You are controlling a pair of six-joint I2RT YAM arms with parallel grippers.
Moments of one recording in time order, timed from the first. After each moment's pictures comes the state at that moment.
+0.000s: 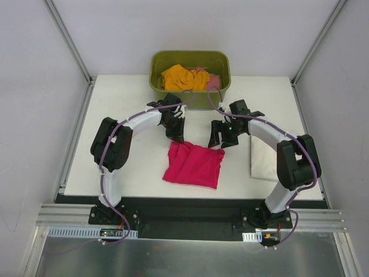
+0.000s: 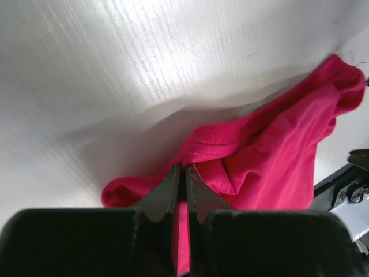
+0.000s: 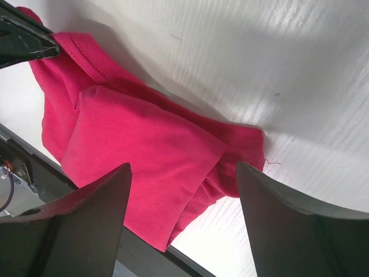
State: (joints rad) left arm -0.52 1.99 1.45 -0.65 0.39 -0.36; right arm 0.36 1.70 1.14 -0.61 -0.45 0.22
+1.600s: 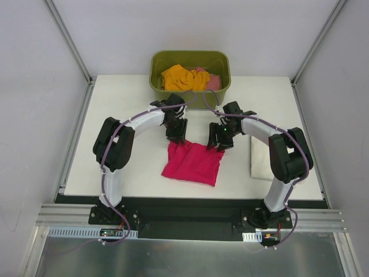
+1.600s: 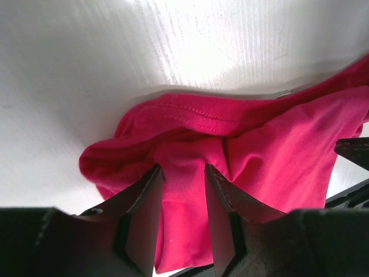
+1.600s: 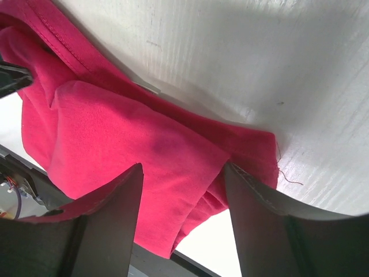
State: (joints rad) left arm -0.55 1.99 1.49 -0.73 0.28 -0.38; right arm 0.40 1.80 1.18 -0.62 -0.40 0.31
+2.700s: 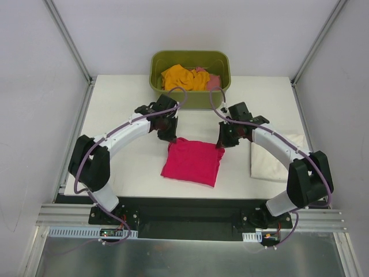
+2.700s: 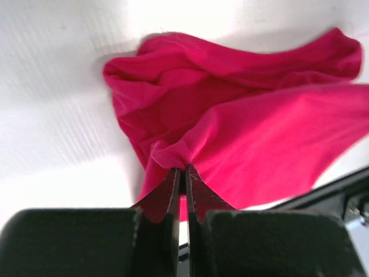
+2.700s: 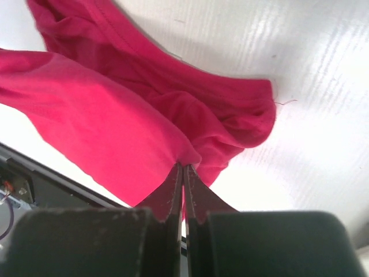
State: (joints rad) left arm -0.58 1.67 1.31 -0.73 0.16 -0.44; right arm 0.44 1.51 1.08 -0.64 -0.29 0.36
